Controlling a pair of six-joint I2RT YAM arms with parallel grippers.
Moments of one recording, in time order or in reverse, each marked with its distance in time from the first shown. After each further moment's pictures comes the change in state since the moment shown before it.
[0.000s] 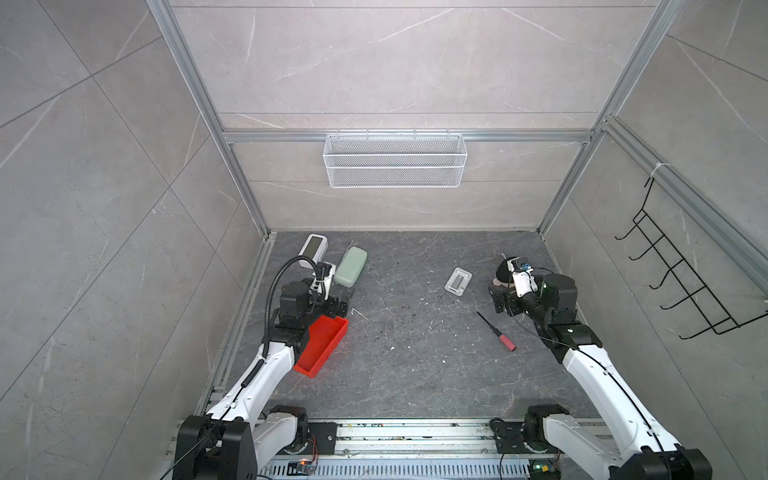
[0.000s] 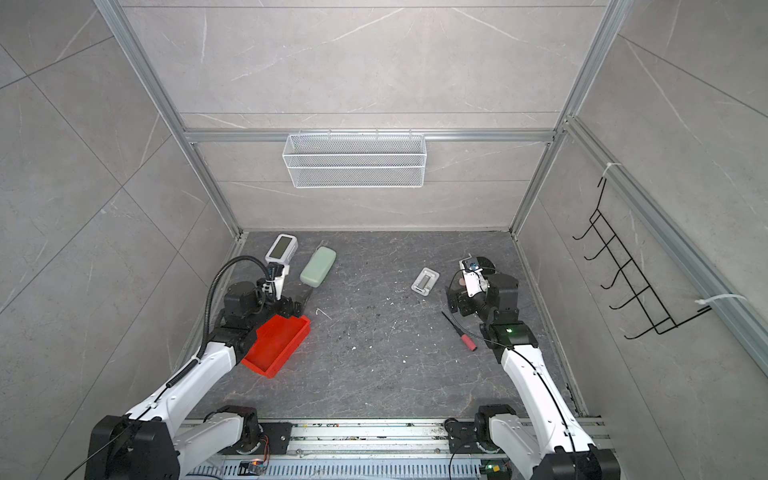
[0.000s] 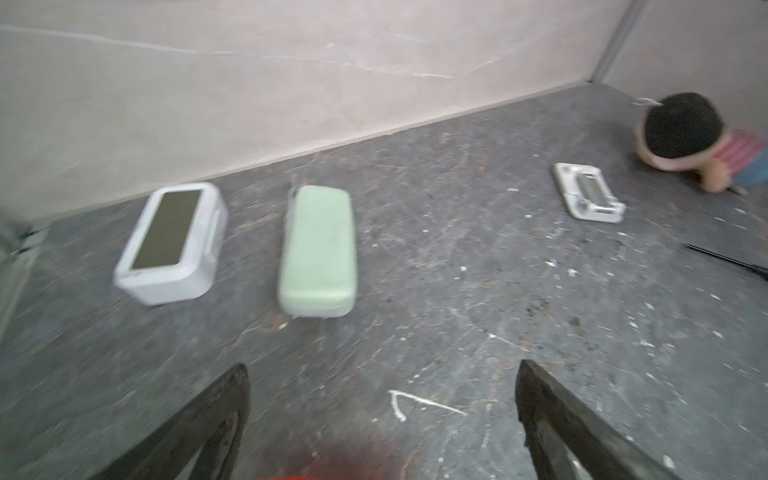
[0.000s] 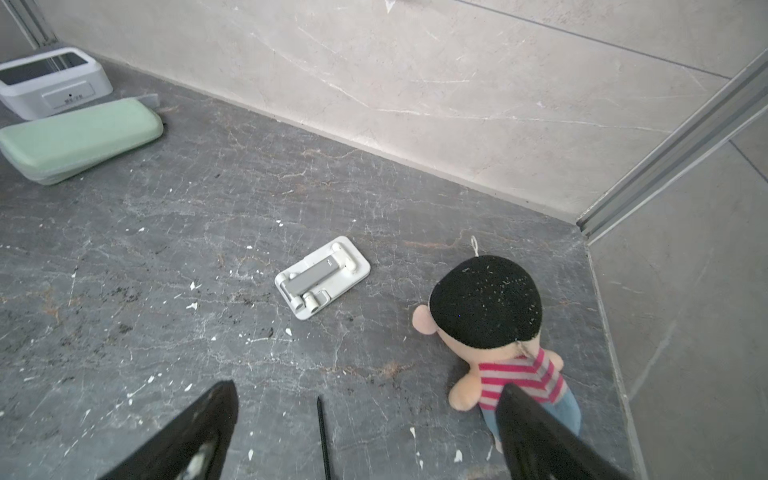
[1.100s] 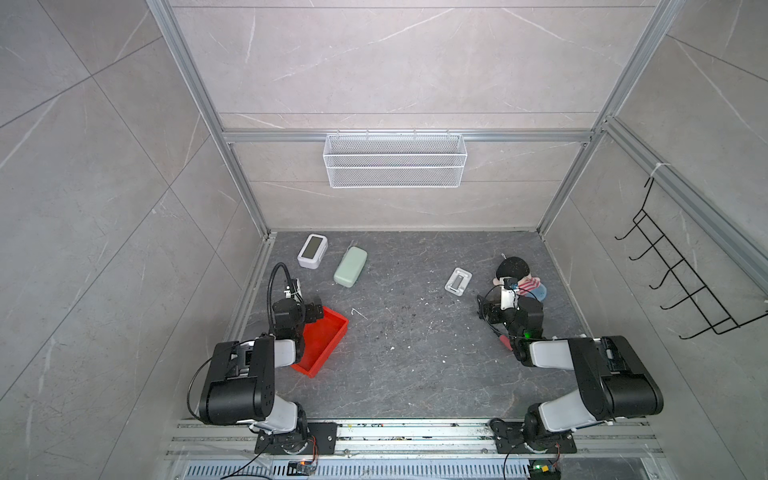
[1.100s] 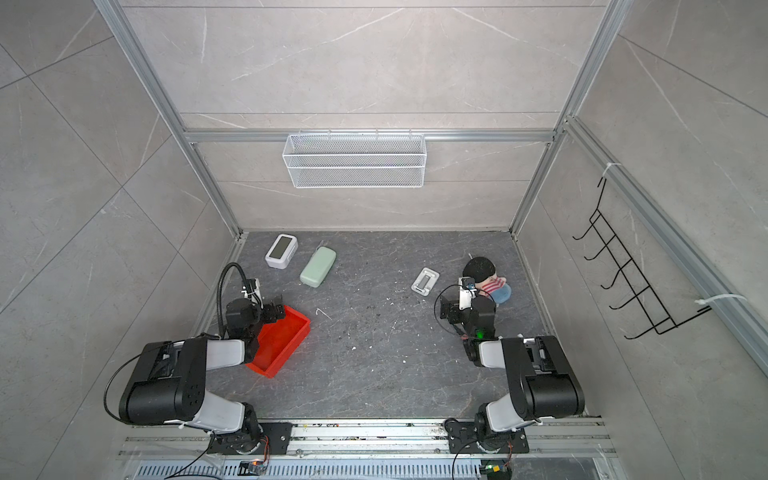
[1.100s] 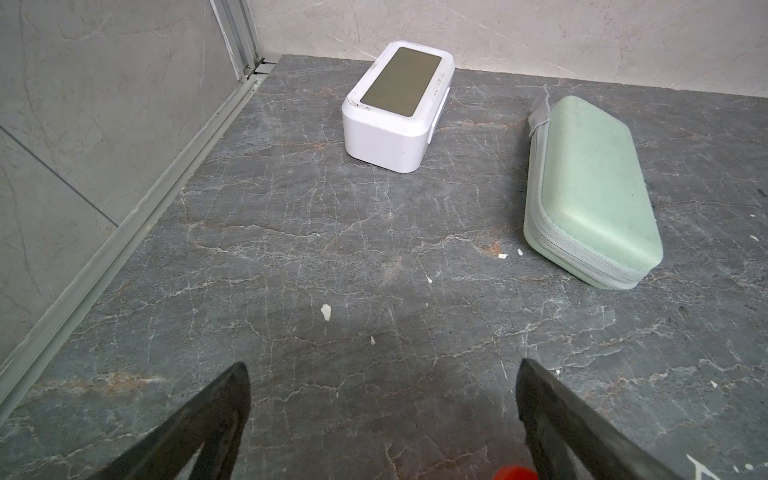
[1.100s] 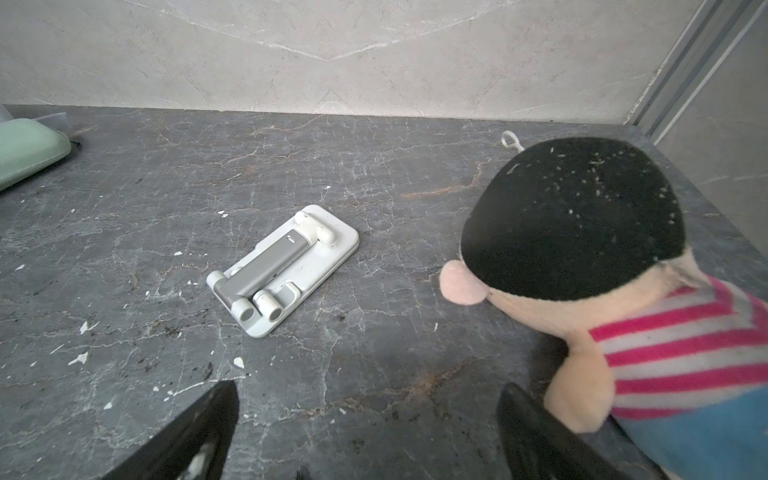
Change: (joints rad) left arm 0.272 0.409 -0.238 0.613 -0.338 -0.175; right arm -0.001 0.540 -0.396 1.063 0.055 0.275
